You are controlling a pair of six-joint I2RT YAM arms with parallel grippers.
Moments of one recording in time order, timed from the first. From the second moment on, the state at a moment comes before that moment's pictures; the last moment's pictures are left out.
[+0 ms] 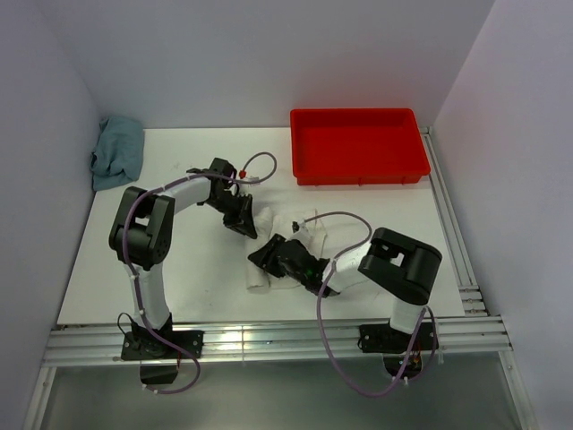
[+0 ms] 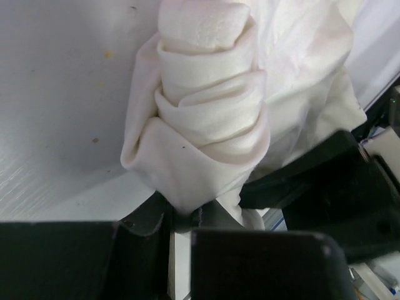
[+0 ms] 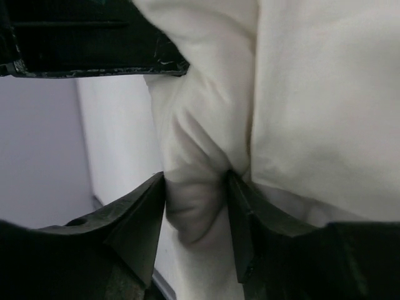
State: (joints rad) left arm -0.35 1.98 1.32 -0.67 0.68 -0.09; right arm 1.04 1.78 0.55 0.74 0.23 1.33
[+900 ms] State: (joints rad) left arm -0.39 1.97 1.39 -0.75 0.45 -0.11; right arm 1.26 2.01 1.59 -0.80 0.72 1.15
